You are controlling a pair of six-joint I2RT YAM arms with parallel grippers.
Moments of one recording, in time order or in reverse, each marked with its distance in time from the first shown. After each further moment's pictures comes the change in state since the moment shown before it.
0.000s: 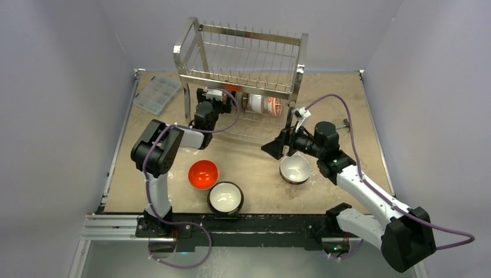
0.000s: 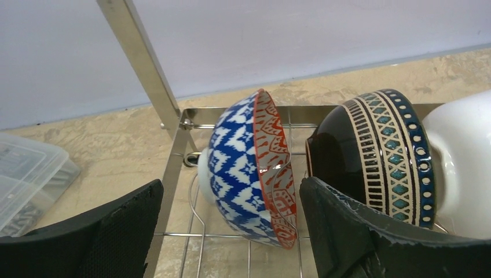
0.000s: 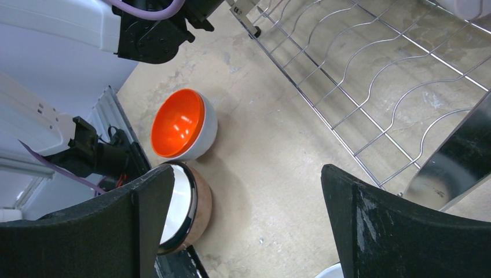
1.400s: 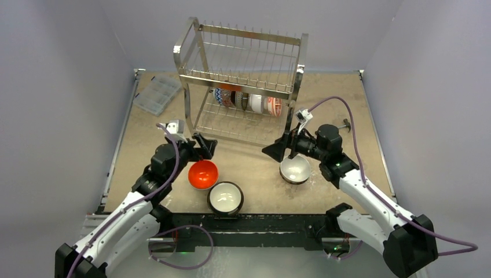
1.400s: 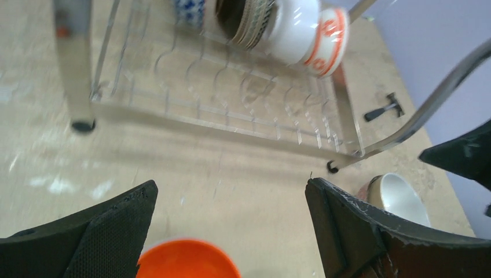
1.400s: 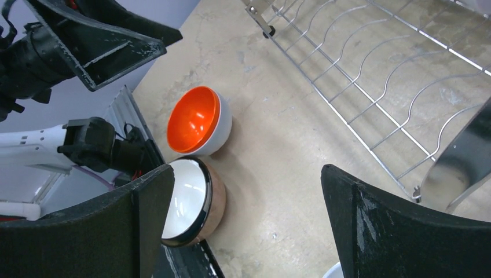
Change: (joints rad) left arm -0.105 -1.300 -0.517 -0.970 0.137 -0.588; right arm 0.000 -0.057 -0.019 0.000 -0.027 0.037
